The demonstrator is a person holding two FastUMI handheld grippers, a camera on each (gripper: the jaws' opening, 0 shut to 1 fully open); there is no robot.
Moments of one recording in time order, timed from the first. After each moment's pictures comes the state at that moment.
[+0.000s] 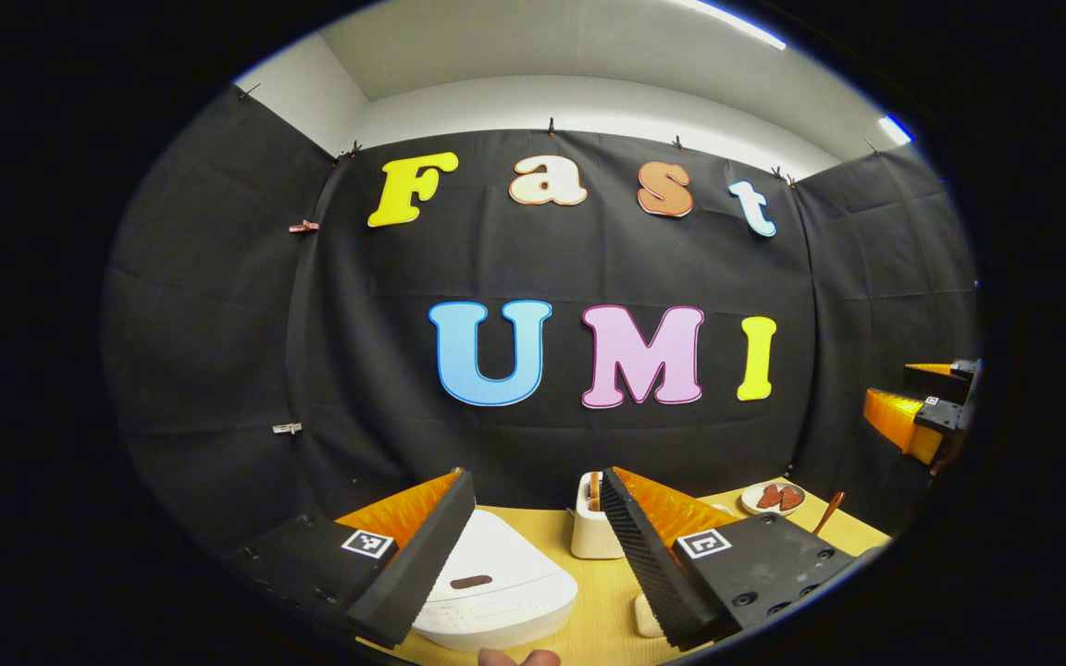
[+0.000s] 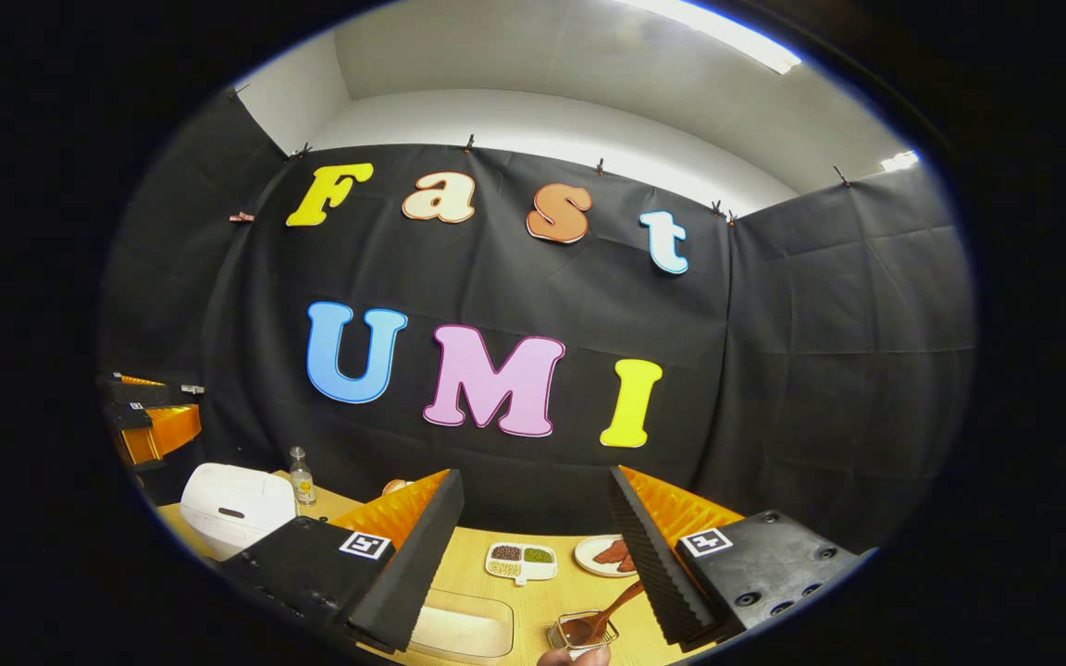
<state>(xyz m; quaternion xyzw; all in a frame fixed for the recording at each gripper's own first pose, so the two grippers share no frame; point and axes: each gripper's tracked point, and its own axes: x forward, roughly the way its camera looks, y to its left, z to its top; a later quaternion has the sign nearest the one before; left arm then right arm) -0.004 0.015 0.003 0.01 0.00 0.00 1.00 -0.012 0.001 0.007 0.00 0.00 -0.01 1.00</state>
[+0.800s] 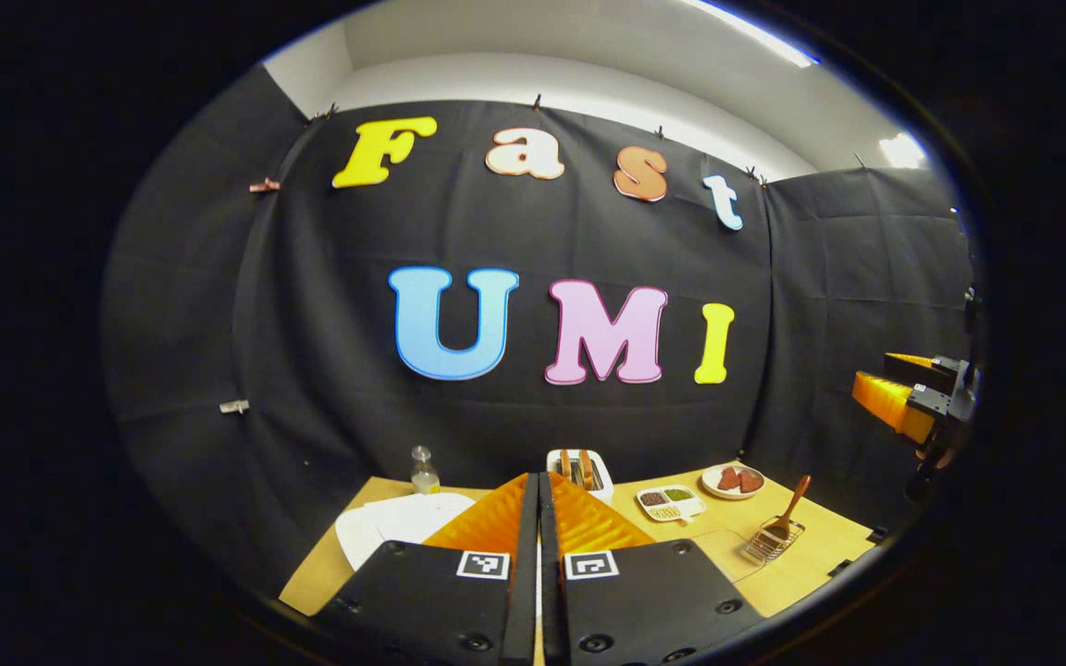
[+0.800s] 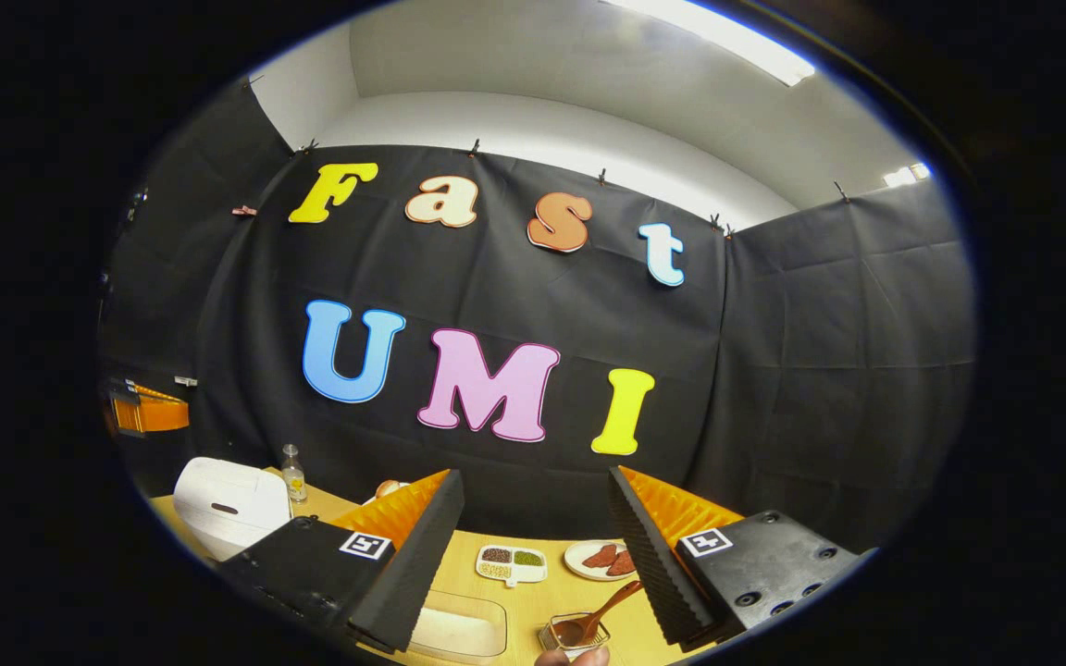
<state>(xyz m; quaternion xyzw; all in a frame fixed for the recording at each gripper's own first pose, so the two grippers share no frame) 0.023 0.047 -0.042 -0.03 0.07 -0.12 0.99 -0.017 0.002 0.013 -0.03 -0.01 -0.02 1.00</state>
